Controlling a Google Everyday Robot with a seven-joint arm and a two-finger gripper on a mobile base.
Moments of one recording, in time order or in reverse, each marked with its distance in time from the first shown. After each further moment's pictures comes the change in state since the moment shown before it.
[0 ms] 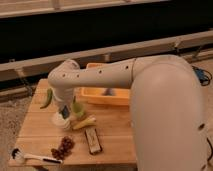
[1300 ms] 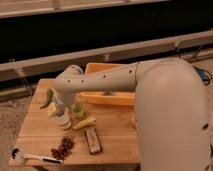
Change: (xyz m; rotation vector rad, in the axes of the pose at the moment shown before) arm -0.004 0.000 0.010 -0.044 -0.090 0.035
